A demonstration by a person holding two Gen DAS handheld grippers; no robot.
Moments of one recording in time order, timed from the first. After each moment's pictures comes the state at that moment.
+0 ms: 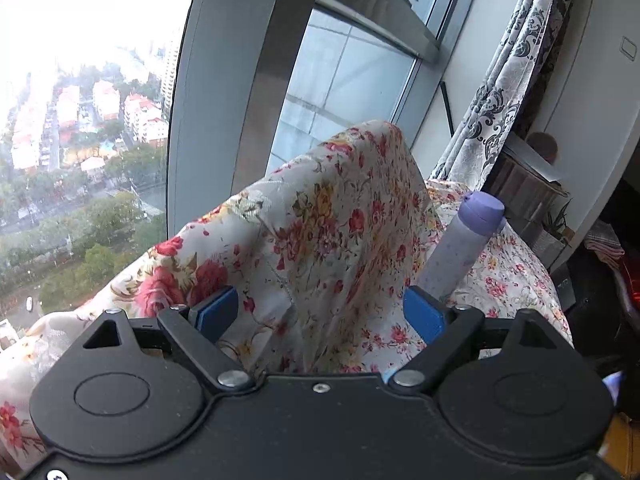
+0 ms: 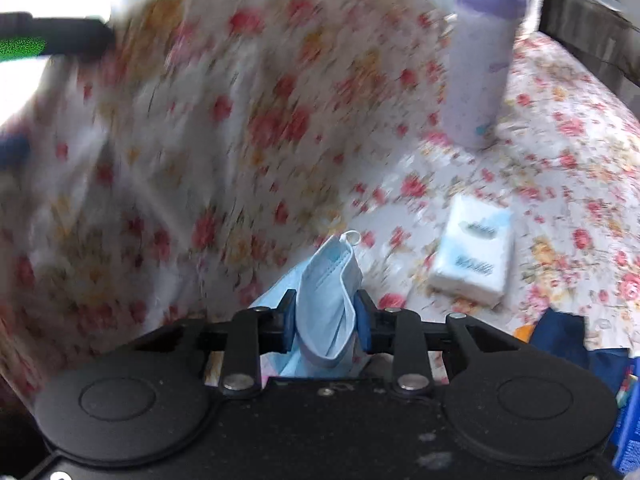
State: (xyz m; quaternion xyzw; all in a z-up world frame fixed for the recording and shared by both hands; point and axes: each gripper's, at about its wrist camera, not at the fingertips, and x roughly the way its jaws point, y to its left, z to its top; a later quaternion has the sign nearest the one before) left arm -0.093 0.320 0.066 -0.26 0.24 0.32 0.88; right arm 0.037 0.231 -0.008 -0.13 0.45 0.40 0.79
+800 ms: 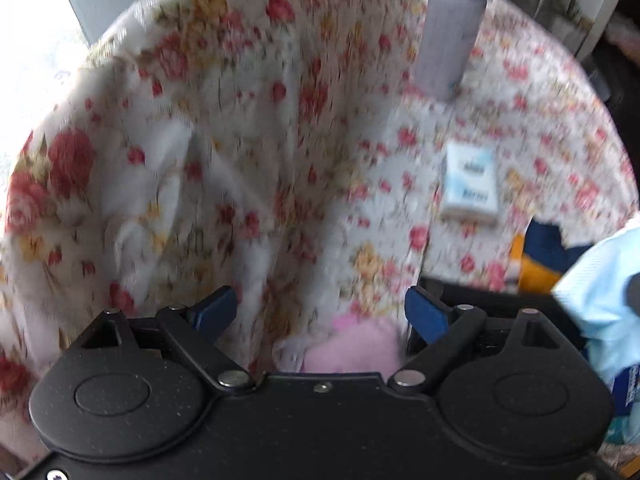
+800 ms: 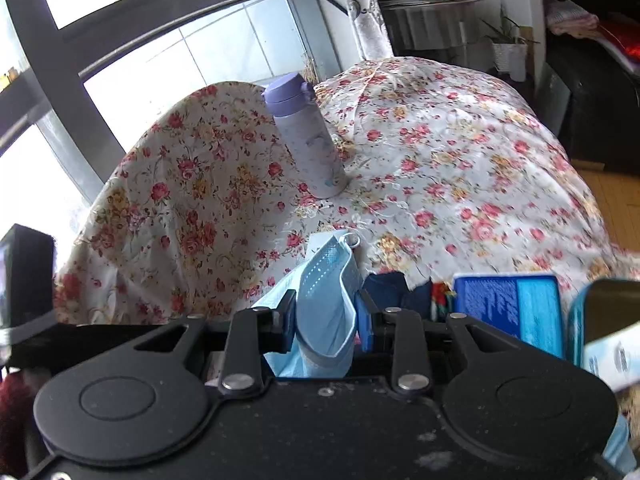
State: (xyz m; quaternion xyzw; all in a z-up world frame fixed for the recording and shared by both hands) left arm -0.033 0.281 0.016 -0.17 0.53 0.26 0.78; right arm 0.029 0.067 0.068 0.04 0.43 0.32 0.84
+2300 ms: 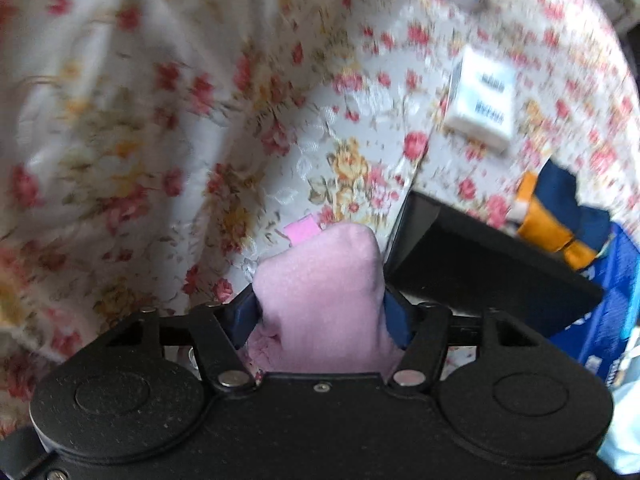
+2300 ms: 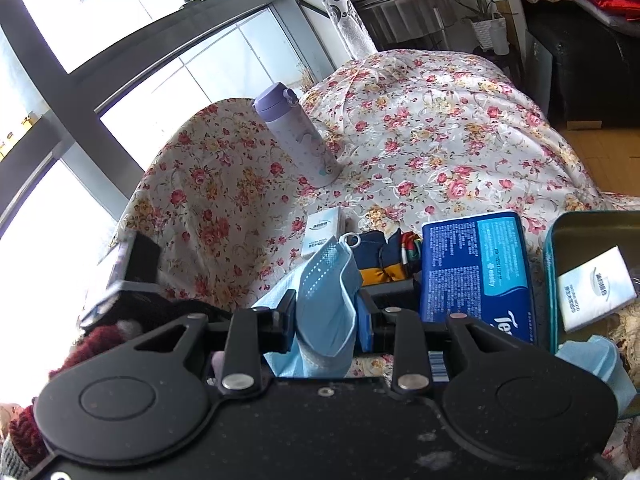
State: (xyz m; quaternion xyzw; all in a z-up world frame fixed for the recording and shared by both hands) left arm -0.034 0.281 -0.023 -0.28 0.60 0.25 0.70; right arm -0.001 0.006 0.069 0.11 0.44 0.32 0.83
